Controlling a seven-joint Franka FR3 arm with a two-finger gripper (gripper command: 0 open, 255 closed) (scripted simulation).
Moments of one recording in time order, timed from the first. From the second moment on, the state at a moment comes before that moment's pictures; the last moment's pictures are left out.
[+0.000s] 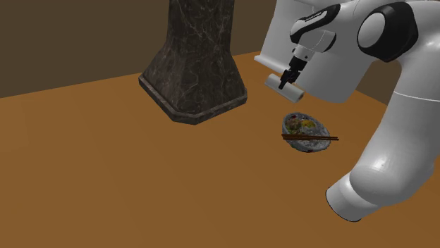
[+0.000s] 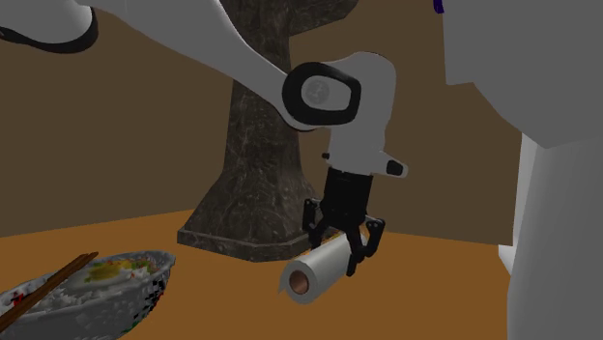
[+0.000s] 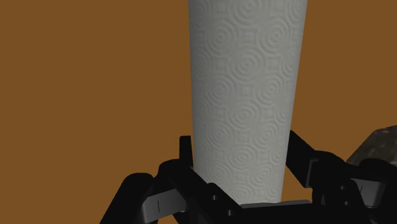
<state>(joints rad) -0.17 0.37 -0.51 -1.78 0.37 1.94 -0.85</state>
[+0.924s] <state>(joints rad) -0.16 0.31 -0.52 -1.67 0.32 1.78 -0.80</state>
